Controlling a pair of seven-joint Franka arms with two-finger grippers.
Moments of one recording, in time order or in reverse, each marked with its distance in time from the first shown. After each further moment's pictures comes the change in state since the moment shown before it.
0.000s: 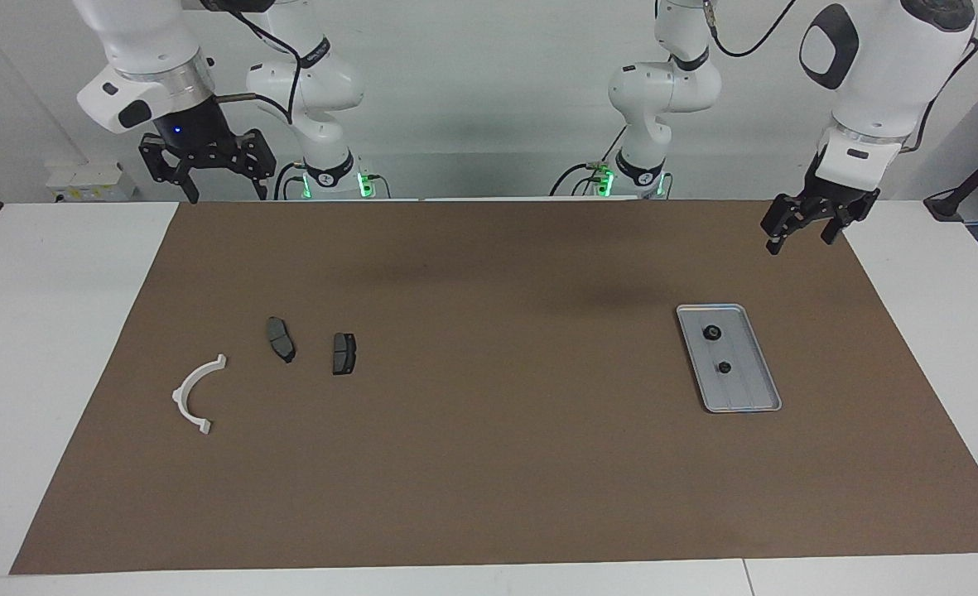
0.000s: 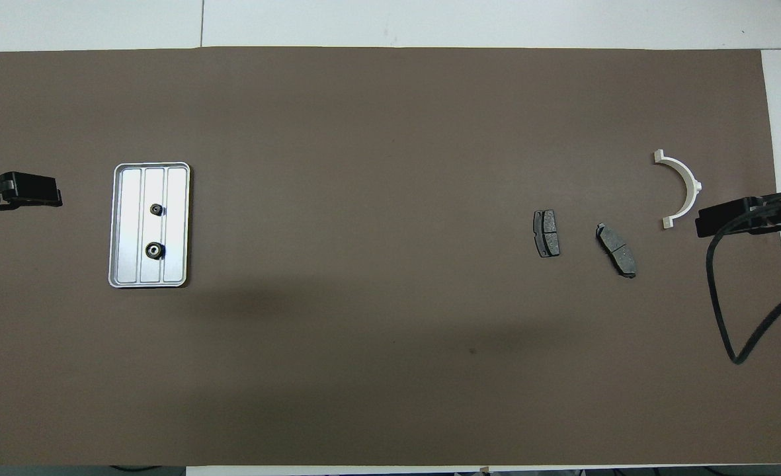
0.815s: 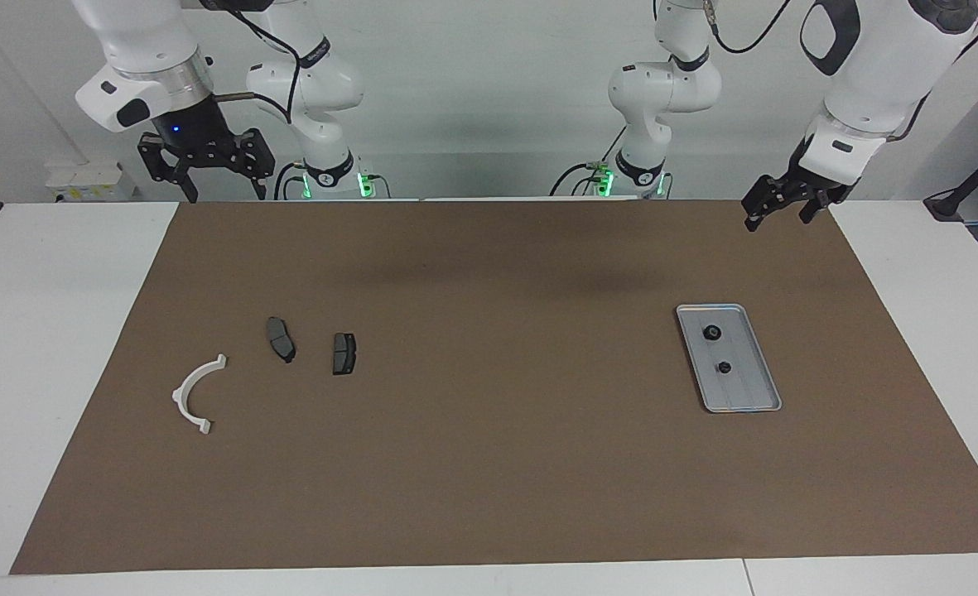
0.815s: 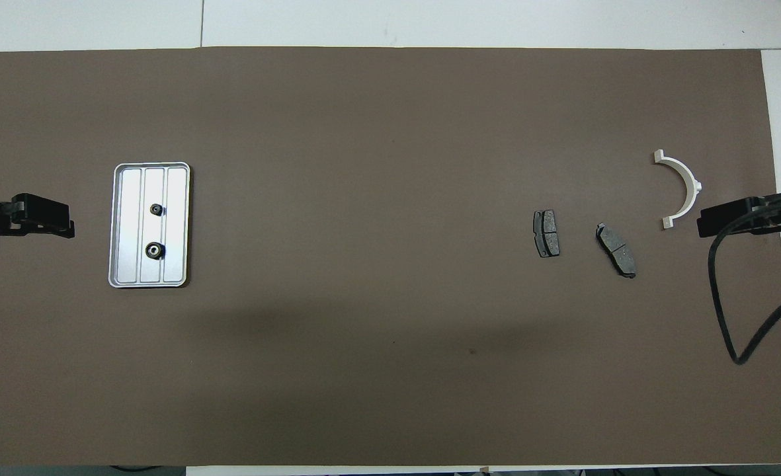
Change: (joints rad) left arm -0.005 0.001 -0.019 0.043 -0.041 -0.160 0.004; right arm 0.000 -0.001 -0.001 0.000 0.000 0.000 0.000
